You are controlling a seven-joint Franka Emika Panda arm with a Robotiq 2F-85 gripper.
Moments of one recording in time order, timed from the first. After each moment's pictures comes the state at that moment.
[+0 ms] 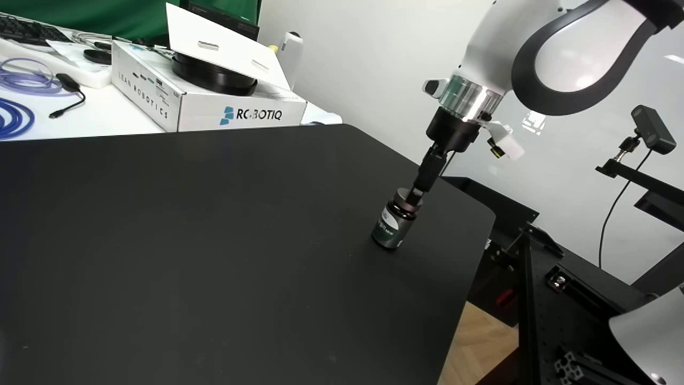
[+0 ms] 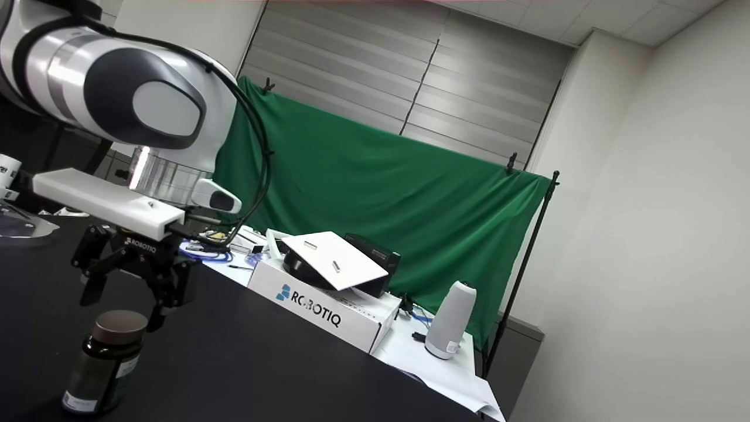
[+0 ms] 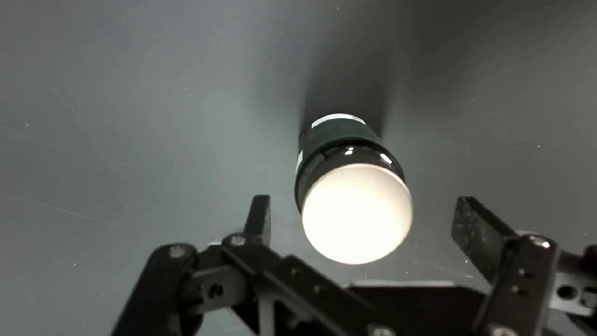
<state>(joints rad) -0.03 0.22 -0.05 -2.65 -0.04 2.90 -0.22</state>
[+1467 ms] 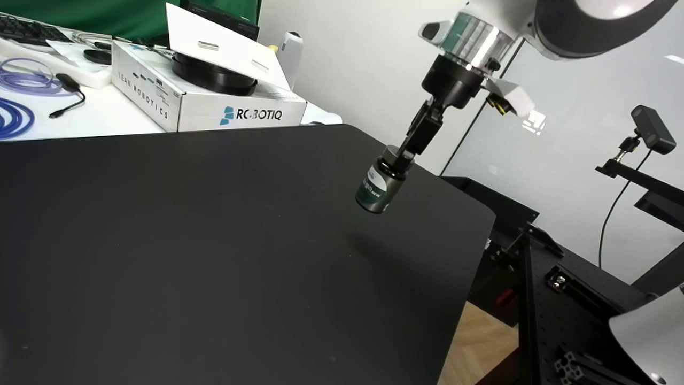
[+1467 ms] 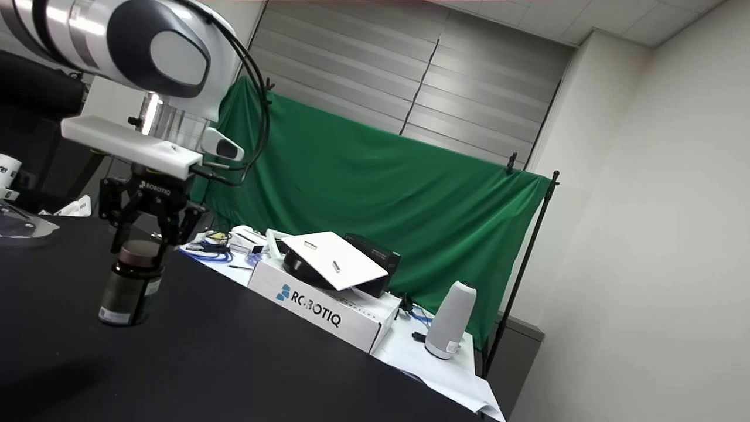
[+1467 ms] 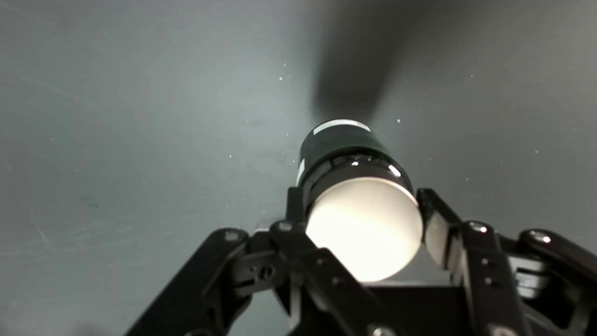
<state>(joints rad) -0.02 0.08 0.05 -2.60 -0.02 2.79 -0.26</state>
